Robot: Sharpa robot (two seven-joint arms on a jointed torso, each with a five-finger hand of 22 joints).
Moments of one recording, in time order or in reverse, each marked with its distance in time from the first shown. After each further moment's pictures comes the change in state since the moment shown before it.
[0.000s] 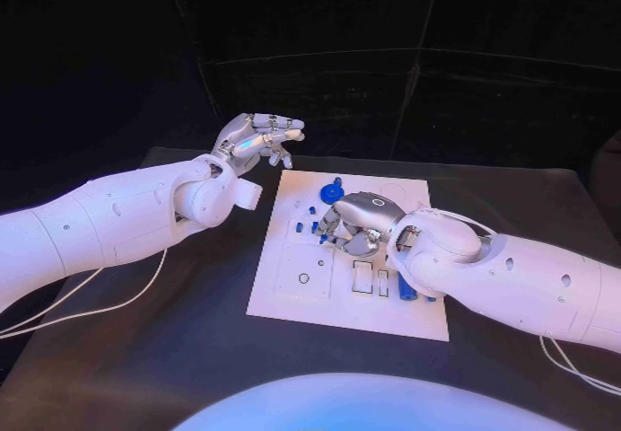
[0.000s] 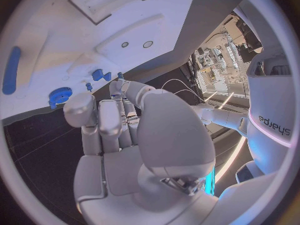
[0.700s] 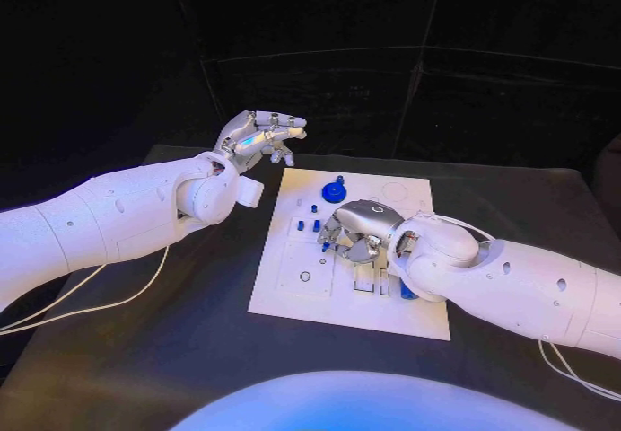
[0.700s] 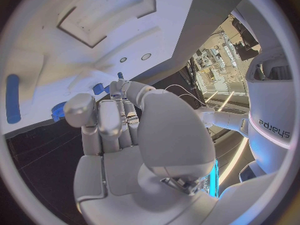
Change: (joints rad) left arm 0.000 0.002 0.000 -0.006 0.000 0.001 0.000; left_hand 0.000 0.000 0.003 -0.003 0.000 0.000 0.000 0.000 0.000 0.000 0.000 0.004 0.000 0.000 0.000 0.000 -0.001 0.000 0.000 0.000 0.000 -0.001; right arm -0.023 0.010 -0.001 -0.021 0.003 0.038 0.003; right_hand -0.009 0.001 0.000 0.000 -0.004 0.000 0.000 -0.001 0.000 0.000 0.000 -0.004 0.000 0.000 0.000 0.004 0.001 0.000 0.000 0.000 0.000 0.000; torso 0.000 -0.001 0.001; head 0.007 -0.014
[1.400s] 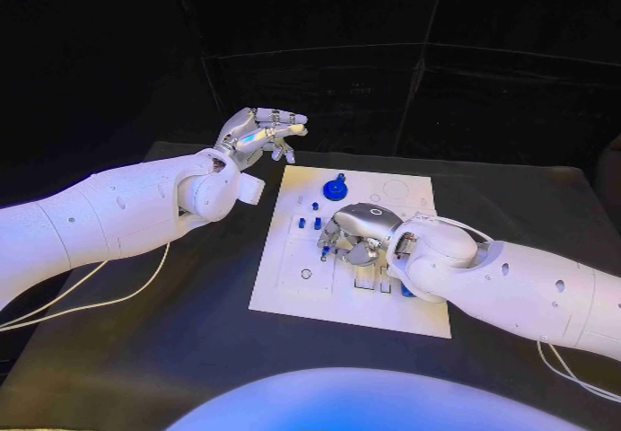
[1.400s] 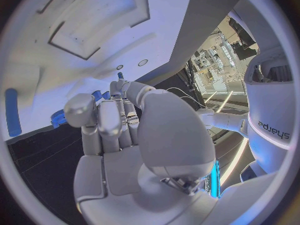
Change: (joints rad) left arm 0.000 0.002 0.000 -0.004 0.000 0.001 -0.001; left_hand 0.000 0.000 0.000 0.000 0.000 0.000 0.000 0.000 0.000 0.000 0.000 0.000 0.000 0.000 0.000 0.000 0.000 0.000 0.000 0.000 0.000 0.000; right arm -0.011 0.005 -0.001 -0.002 0.001 0.025 0.004; right_hand 0.000 0.000 0.000 0.000 -0.005 0.000 0.000 0.000 0.000 0.000 0.000 0.000 0.000 0.000 0.000 0.000 0.000 0.000 0.000 0.000 0.000 0.001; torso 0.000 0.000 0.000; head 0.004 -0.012
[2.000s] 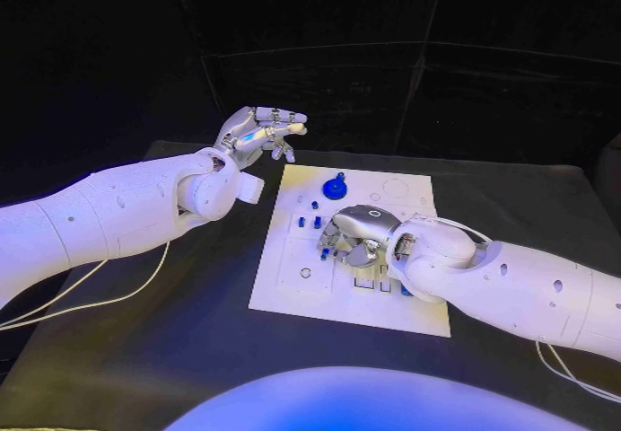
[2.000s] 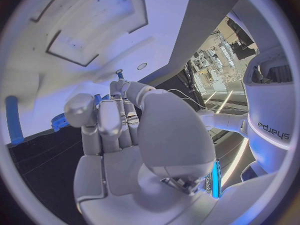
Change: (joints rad) left arm 0.000 -0.001 0.000 0.001 0.000 0.001 -0.001; left_hand 0.000 0.000 0.000 0.000 0.000 0.000 0.000 0.000 0.000 -0.004 0.004 0.000 0.000 0.000 0.000 0.000 -0.001 0.000 0.000 0.000 -0.004 0.000; right arm -0.005 0.003 -0.001 -0.004 0.000 0.017 0.002; right_hand -0.002 0.002 0.000 0.000 0.000 0.000 0.000 0.000 0.000 0.000 0.000 0.000 0.000 0.000 0.000 0.000 0.001 0.000 0.000 0.000 0.000 0.000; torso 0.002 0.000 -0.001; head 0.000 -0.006
